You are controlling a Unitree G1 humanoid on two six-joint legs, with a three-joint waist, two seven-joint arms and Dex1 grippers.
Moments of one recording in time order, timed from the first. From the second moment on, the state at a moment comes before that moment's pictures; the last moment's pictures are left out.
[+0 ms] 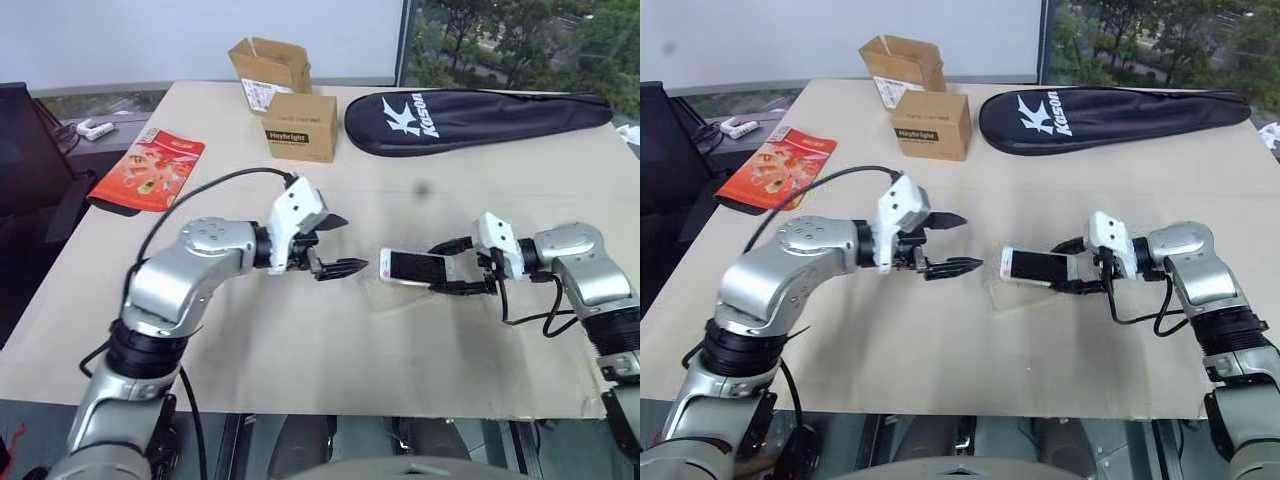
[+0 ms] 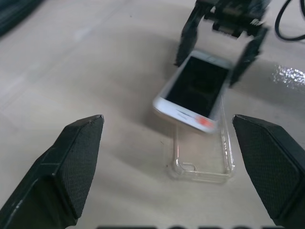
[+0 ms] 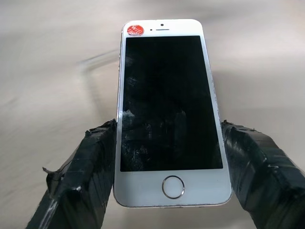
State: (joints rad) left arm -0.54 0.63 -0.19 -0.33 -0.43 0.82 -0.89; right arm -0.53 -0.71 0.19 0.19 0.19 0.09 1.45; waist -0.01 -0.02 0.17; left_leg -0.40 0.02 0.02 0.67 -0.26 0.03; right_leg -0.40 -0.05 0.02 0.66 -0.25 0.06
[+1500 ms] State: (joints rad) left arm -0.54 0.45 -0.52 -0.16 -0.19 0.73 -0.96; right arm -0.76 -0.69 0.39 0.38 0.17 -0.18 1.51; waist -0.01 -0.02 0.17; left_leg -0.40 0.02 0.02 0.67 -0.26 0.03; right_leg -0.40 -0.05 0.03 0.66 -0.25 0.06
